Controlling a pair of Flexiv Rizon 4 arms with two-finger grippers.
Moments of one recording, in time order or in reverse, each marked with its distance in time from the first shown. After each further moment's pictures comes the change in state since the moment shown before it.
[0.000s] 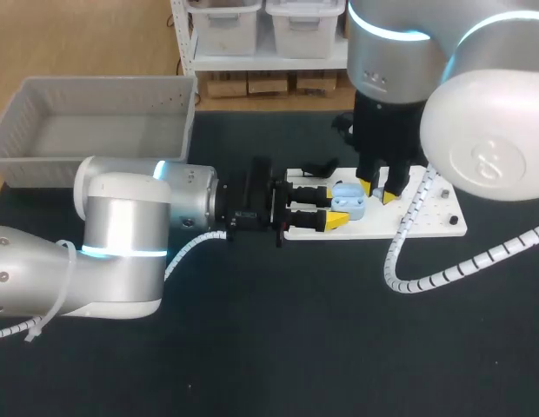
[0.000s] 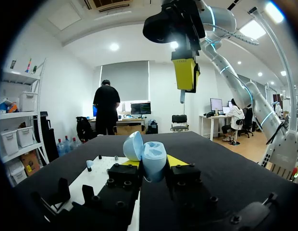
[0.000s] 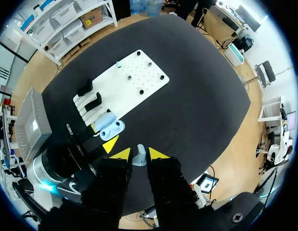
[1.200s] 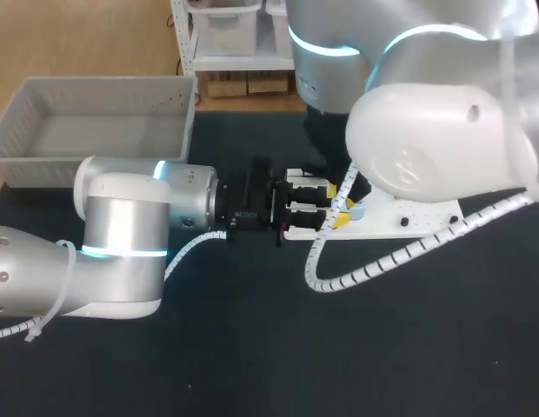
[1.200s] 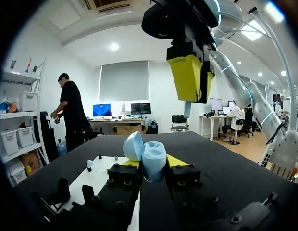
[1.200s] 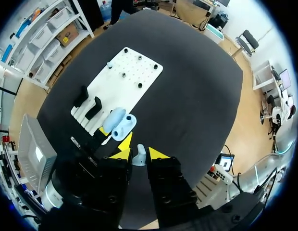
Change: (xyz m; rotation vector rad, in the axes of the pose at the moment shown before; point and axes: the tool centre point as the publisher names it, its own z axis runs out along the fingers) left arm 0.000 0.000 0.000 0.000 0.000 0.000; right arm 0.015 0.040 0.019 0.043 -0.028 0.271
